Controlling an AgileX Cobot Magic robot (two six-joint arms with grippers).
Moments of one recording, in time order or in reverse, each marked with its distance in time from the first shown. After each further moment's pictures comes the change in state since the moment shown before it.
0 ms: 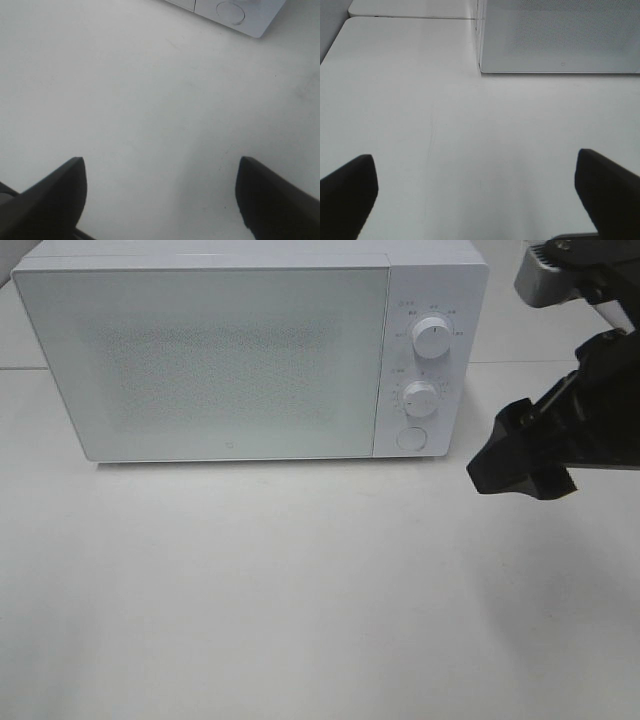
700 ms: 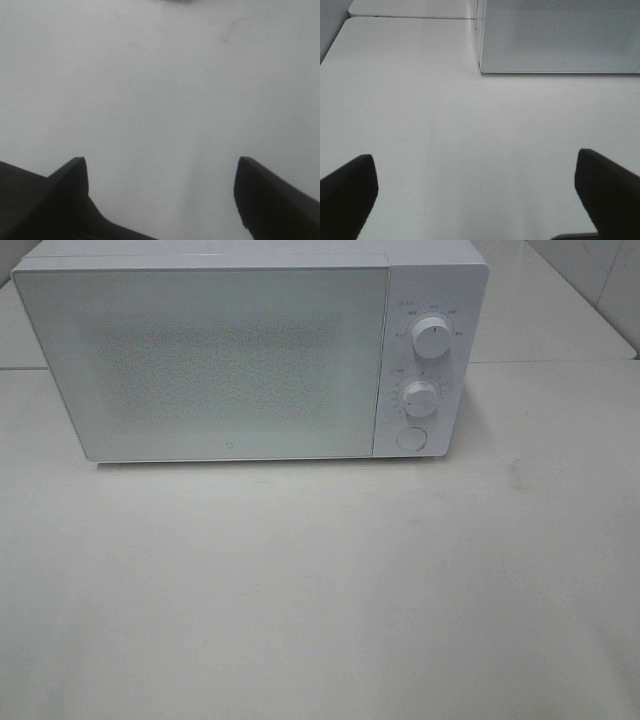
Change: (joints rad) left arm 0.000 0.000 0.000 0.000 0.000 0.000; right arm -0.180 -0.500 0.171 -0.026 0.238 -0.009
